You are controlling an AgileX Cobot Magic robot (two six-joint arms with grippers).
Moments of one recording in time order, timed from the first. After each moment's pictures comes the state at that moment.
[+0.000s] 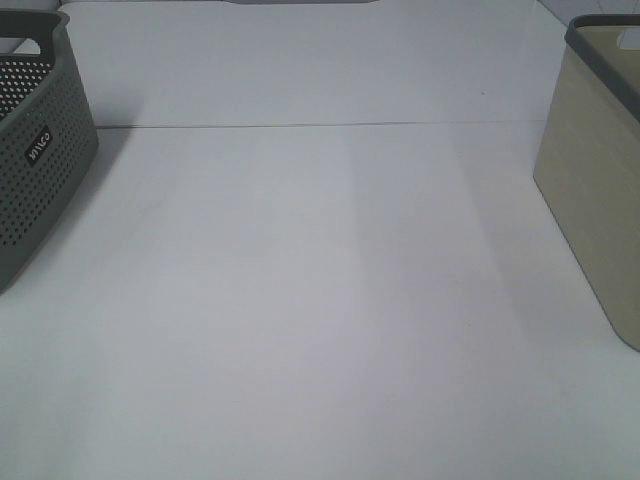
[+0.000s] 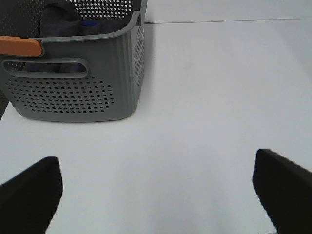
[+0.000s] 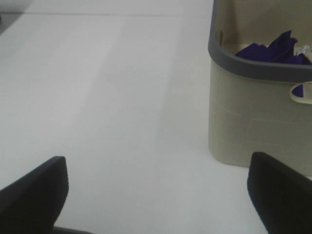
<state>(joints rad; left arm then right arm) 0.05 0.00 -0.50 -0.10 1.03 0.03 0.25 0.02 -0.48 -0.06 0.97 0.08</state>
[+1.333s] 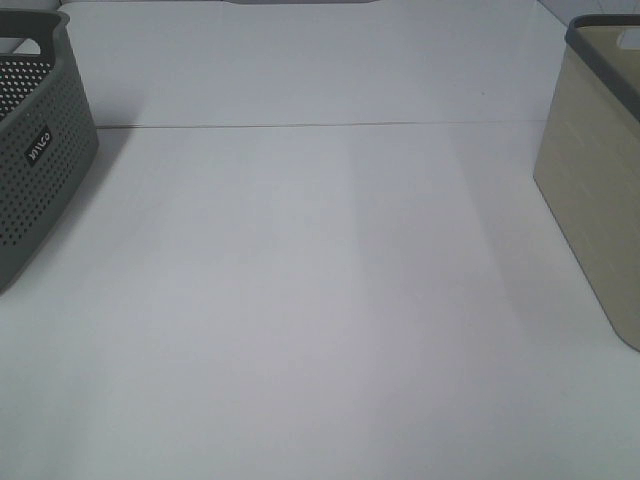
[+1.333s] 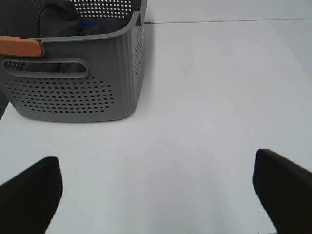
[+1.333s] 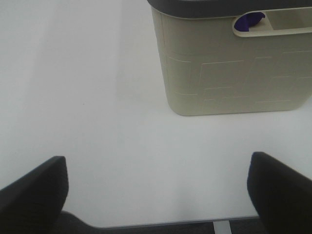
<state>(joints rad) 0.05 0.00 -0.50 -0.10 1.03 0.03 0.03 0.00 -0.46 -0.06 1.10 0.08</state>
